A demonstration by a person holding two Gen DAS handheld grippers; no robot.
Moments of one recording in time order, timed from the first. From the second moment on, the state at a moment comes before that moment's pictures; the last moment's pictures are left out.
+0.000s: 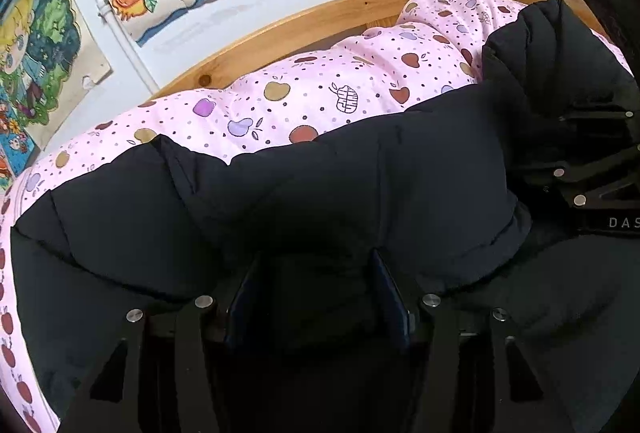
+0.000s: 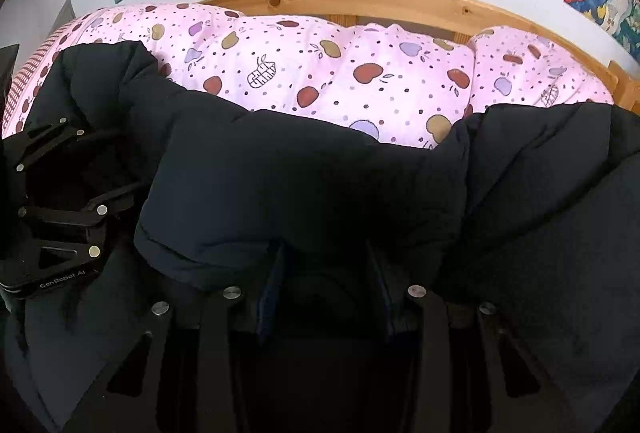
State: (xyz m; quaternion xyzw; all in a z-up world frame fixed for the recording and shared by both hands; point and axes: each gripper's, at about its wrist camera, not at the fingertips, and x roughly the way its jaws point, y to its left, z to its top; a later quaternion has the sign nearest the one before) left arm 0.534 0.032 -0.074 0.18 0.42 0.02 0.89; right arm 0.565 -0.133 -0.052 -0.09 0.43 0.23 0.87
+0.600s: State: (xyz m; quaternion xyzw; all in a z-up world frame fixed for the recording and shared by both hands) left arm 0.476 0.058 -0.019 0.05 0.41 0.04 0.91; right arm 0.489 -0.147 0.006 -0.11 0.37 0.22 0.89
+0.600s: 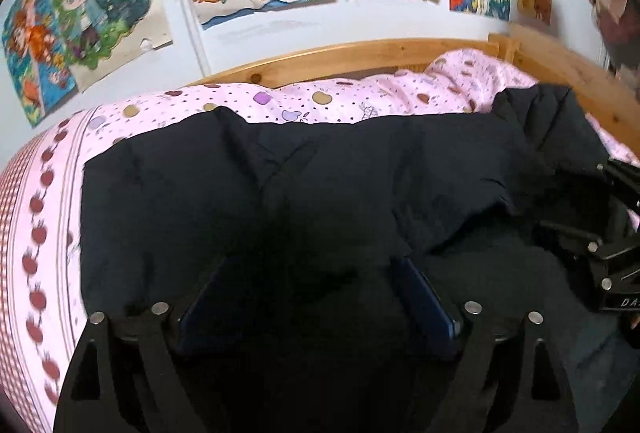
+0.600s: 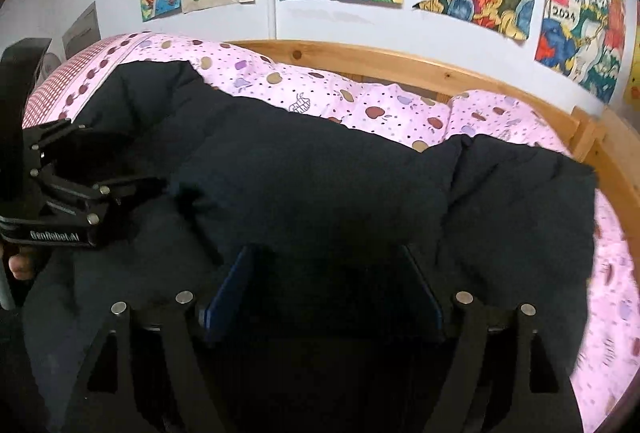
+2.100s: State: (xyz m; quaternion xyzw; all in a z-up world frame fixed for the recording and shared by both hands) left arm 0.165 0.018 0.120 -0.02 0.26 -0.01 0.96; right arm 0.200 -0.221 0.159 -0.05 0.26 0.25 0.93
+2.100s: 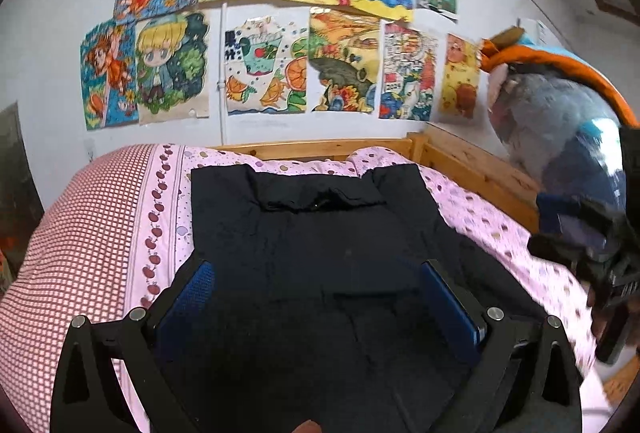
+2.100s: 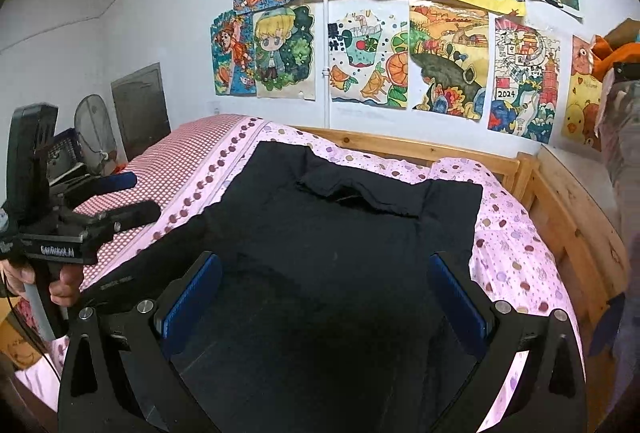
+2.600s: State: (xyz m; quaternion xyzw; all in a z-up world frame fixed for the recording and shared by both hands) left arm 0.099 0.037 0.081 0.04 0.30 -0.01 0.95; right arm 0.130 -0.237 0.122 -0.06 0.30 0.29 0.91
